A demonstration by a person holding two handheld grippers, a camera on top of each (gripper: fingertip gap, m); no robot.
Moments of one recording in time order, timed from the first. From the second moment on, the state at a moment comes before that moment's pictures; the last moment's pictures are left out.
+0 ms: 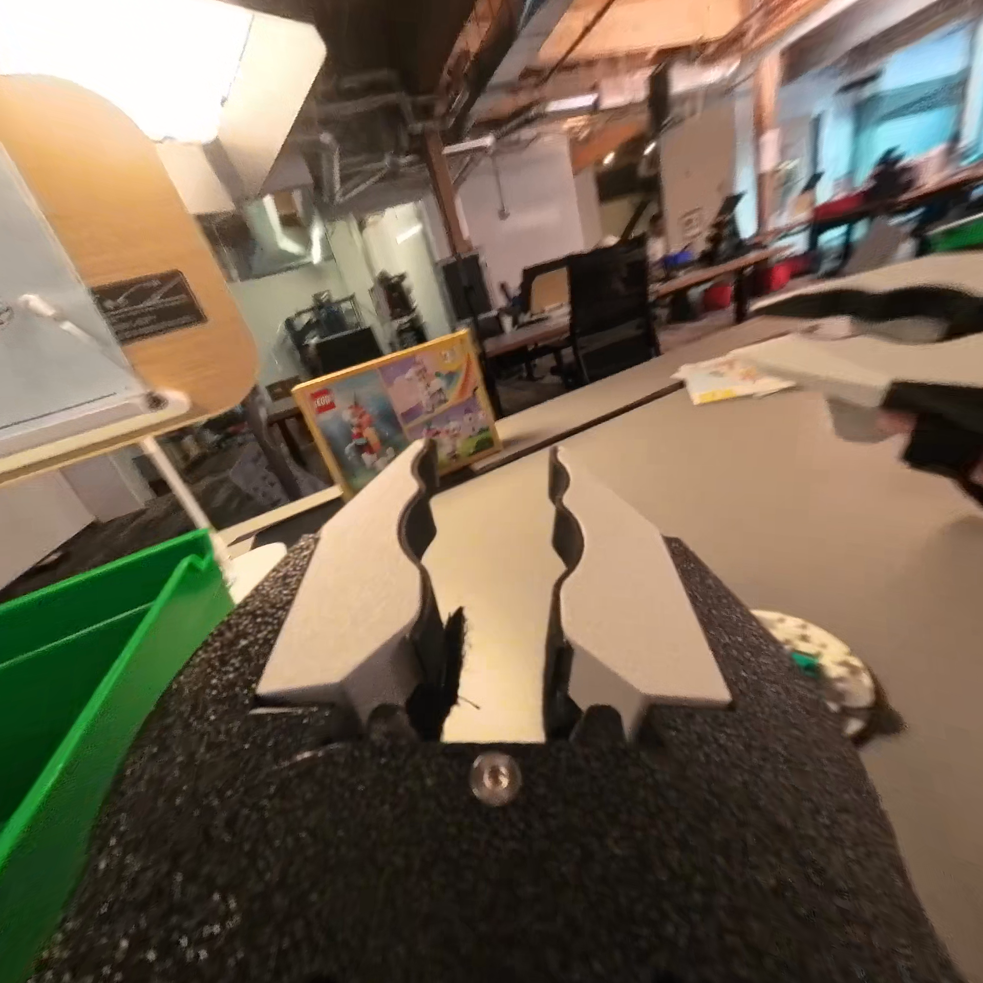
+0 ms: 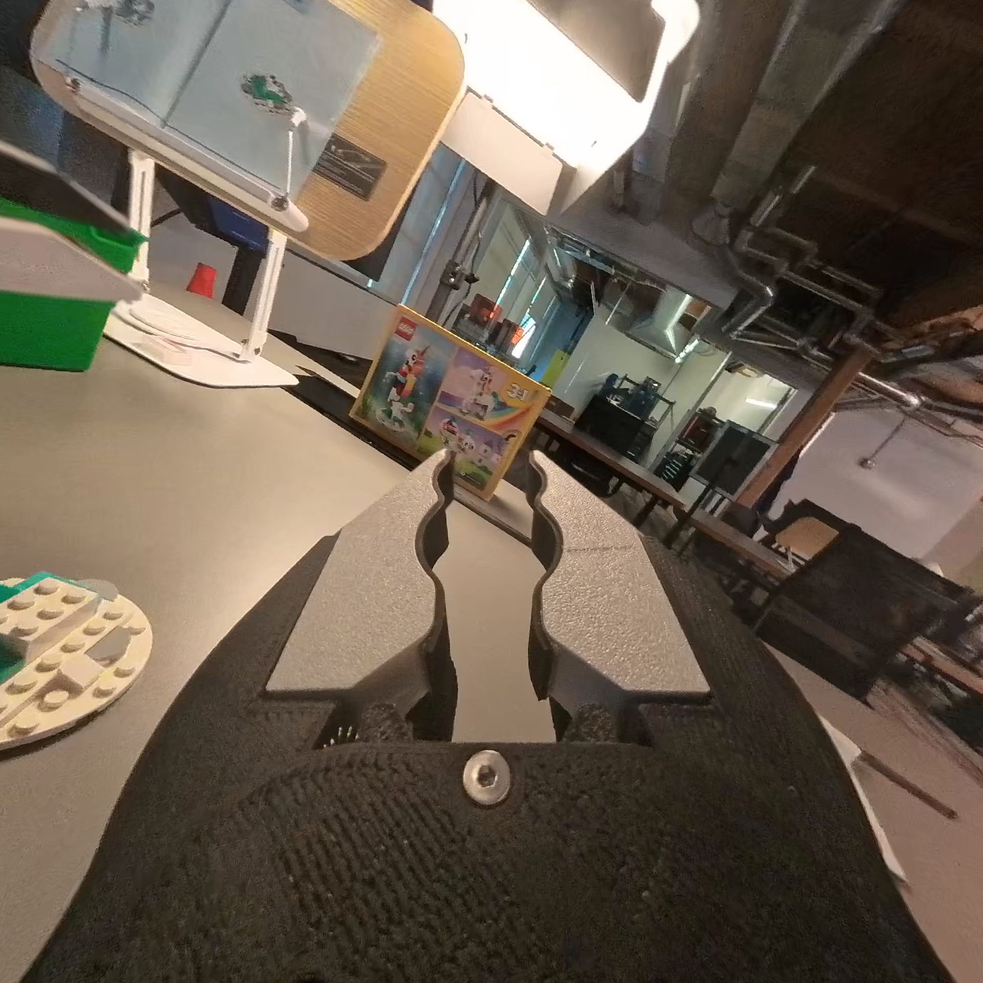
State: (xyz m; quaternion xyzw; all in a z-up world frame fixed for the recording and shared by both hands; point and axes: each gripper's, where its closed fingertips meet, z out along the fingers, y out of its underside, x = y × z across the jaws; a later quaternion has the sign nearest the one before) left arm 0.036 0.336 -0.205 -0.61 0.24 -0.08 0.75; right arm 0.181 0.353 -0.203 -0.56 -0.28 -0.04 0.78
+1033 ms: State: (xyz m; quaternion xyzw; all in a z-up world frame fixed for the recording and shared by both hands) left arm 0.070 0.271 -0.171 -0.51 0.31 -0.22 0.77; right arm 0.140 0.291 -0.282 -0.66 -0.52 0.23 0.49
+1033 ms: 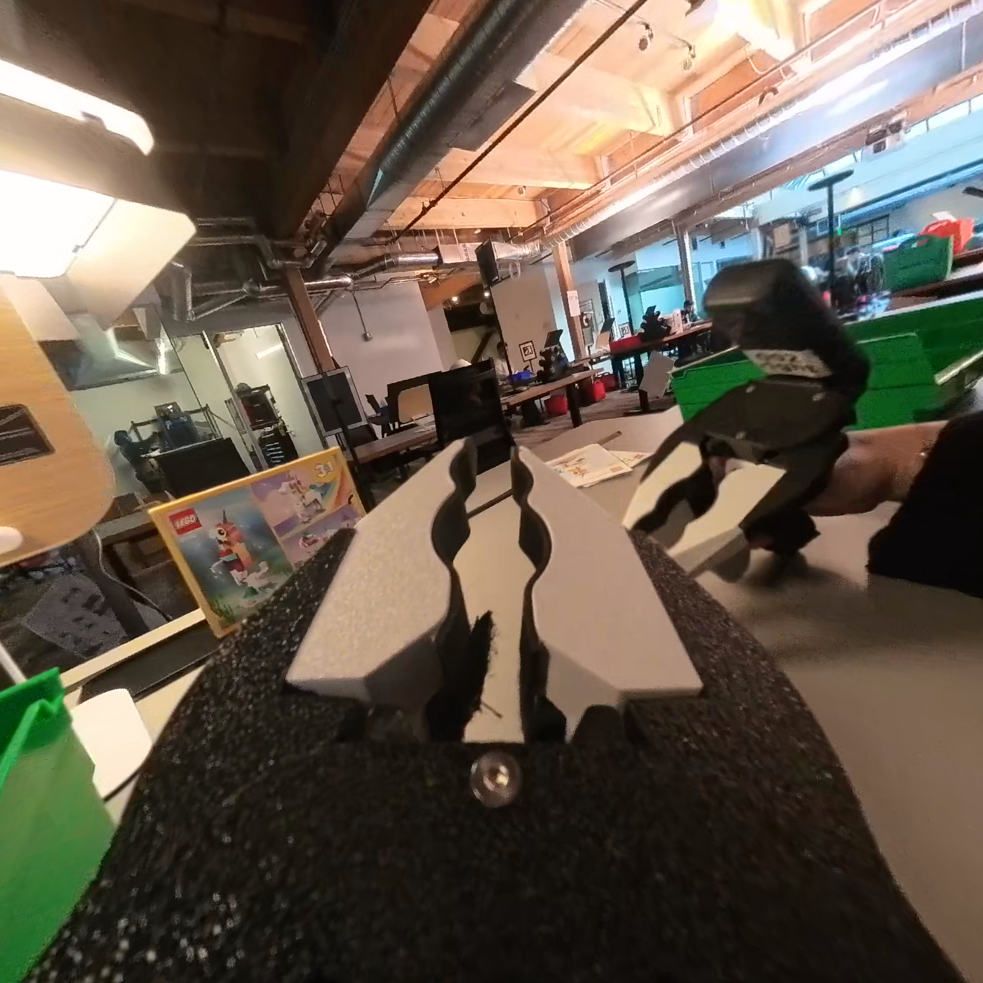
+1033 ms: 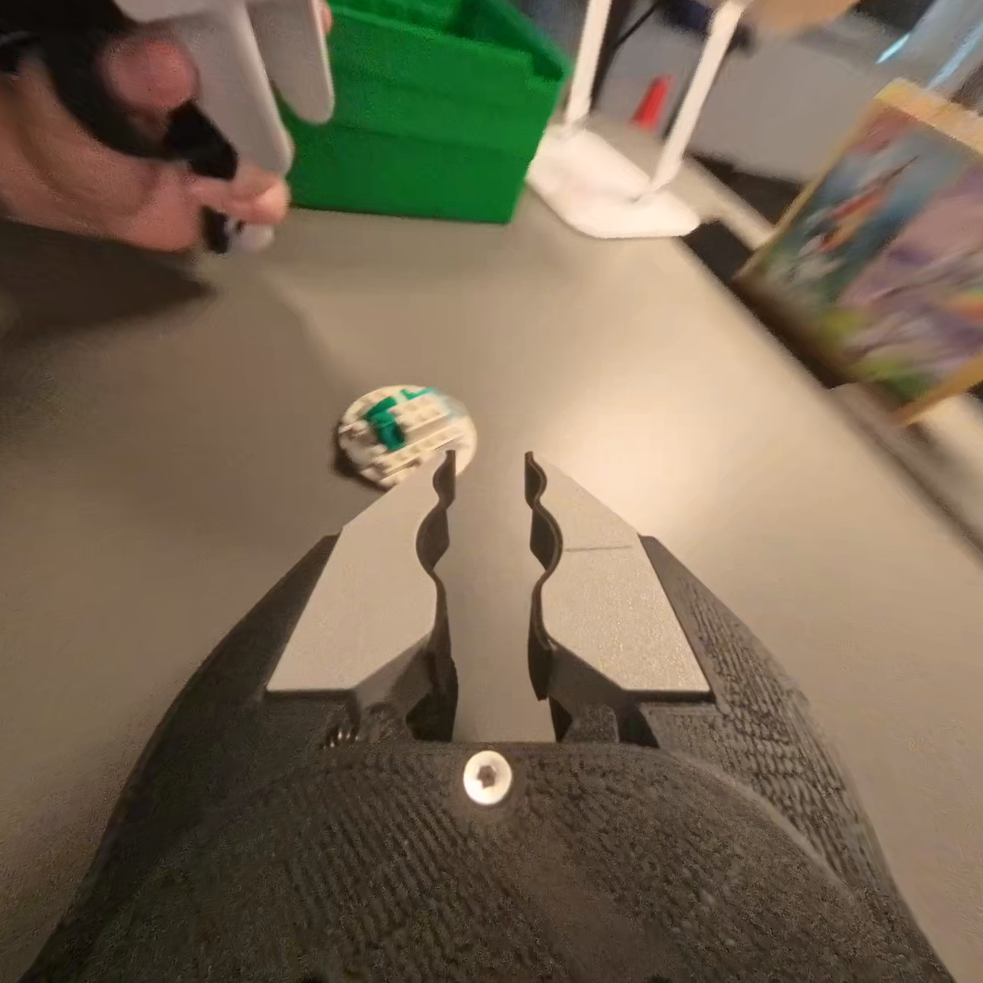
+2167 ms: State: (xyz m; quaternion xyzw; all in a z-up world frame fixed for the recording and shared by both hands) left arm 0.048 0.299 -0.188 -0.58 0.25 -0.25 0.73; right arm 0.102 0.245 -0.316 -0.69 -0.57 0.26 0.35
